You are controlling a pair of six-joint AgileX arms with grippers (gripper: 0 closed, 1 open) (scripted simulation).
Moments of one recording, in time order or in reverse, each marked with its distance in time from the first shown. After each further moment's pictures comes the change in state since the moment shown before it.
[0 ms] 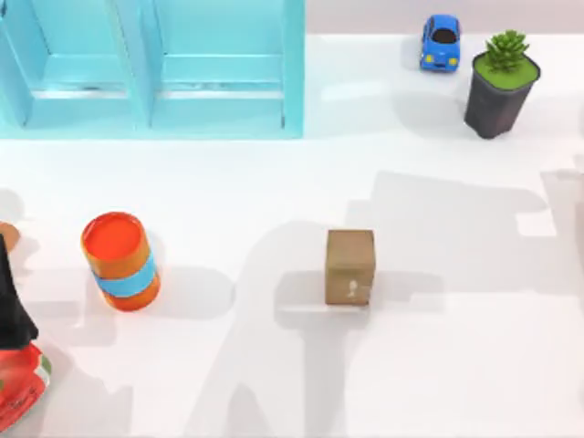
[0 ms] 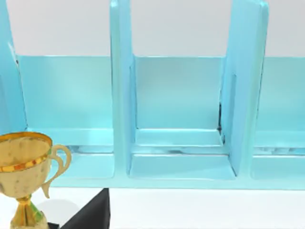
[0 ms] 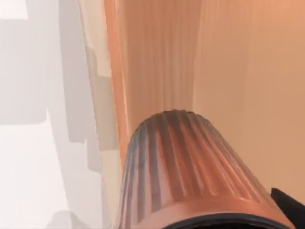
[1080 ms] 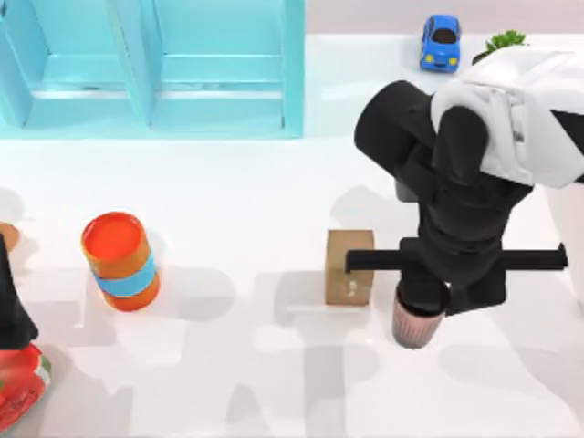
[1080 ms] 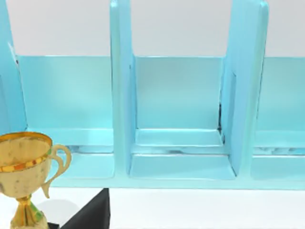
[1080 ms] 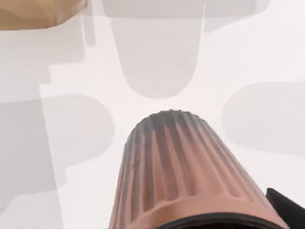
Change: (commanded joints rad) left arm 0.000 0.000 0.000 0.000 0.000 0.000; right arm 0.894 -0.228 -0.535 0.355 0.044 0.891
